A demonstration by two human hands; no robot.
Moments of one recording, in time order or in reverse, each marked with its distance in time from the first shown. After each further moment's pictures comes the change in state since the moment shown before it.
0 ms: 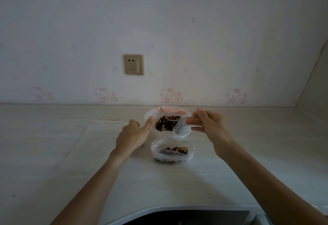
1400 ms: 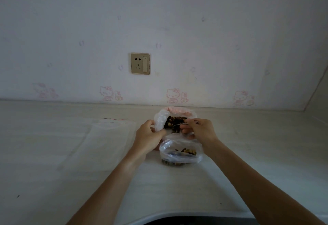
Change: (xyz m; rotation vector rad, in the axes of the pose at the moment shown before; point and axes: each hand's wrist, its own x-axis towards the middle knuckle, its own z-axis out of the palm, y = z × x) left_hand -0.006 0.004 0.020 -0.535 -0.115 0.049; right_hand 0.034 0.039 0.045 -0.100 0.065 0.164
